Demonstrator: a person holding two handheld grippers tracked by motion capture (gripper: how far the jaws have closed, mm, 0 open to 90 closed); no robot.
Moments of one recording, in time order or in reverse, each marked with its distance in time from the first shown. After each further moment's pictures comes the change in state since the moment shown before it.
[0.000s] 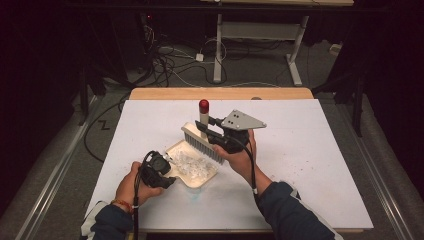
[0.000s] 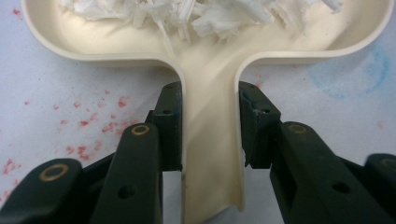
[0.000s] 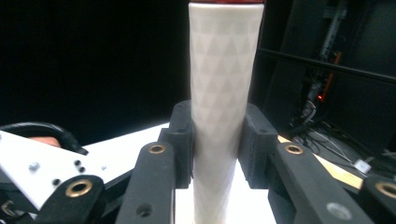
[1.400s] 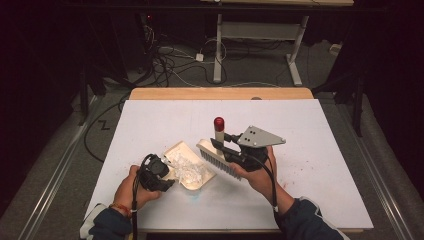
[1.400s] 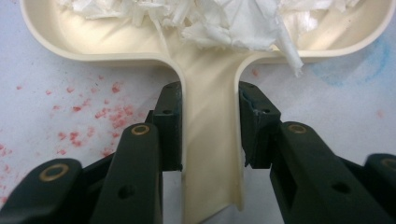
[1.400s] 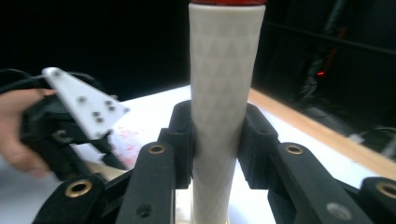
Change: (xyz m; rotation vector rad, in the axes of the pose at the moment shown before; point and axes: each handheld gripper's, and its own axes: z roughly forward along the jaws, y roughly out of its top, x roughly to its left) left arm -0.002 -0.009 0.000 -0.001 0.005 -0.005; right arm 0.012 -0.009 -0.052 0.085 -0.010 -0.020
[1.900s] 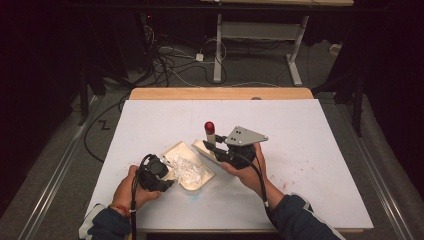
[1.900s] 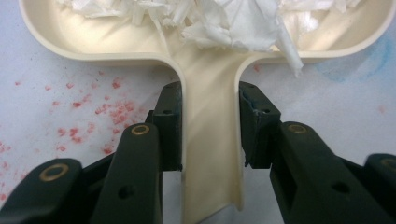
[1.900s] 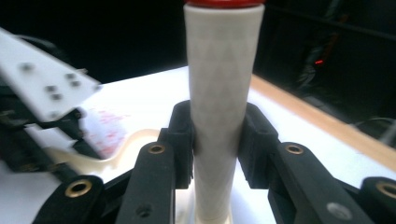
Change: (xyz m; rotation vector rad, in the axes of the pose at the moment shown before) left arm 0.001 -0.001 0.001 0.002 -0.003 0.000; right arm 0.001 -0.017 0.032 0.067 0.048 -0.009
